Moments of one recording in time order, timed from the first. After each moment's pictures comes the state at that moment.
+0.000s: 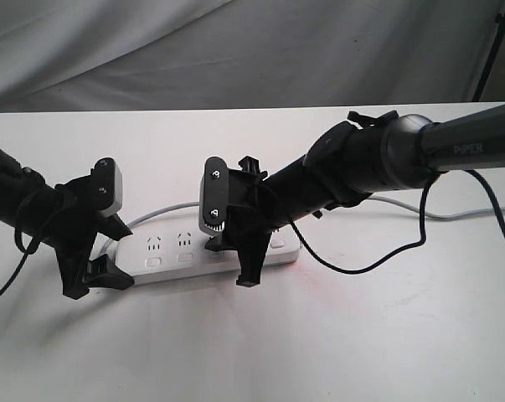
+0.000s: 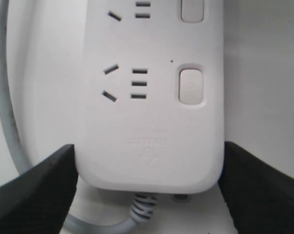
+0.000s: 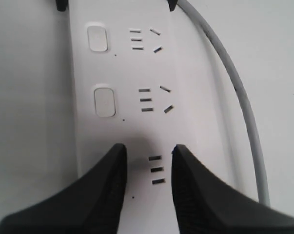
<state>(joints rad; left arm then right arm) -0.22 1.97 -1.00 -0.85 0.70 1.95 0.43 2.11 -1.28 1.11 0.46 -2.04</state>
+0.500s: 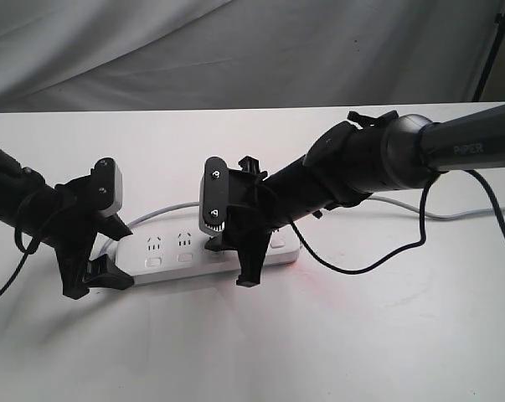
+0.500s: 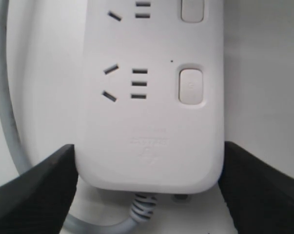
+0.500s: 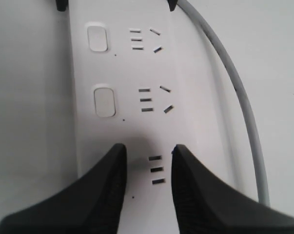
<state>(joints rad) -0.22 1.97 -1.00 -0.85 0.70 1.95 0.43 2.11 -1.28 1.11 0.46 -2.04</state>
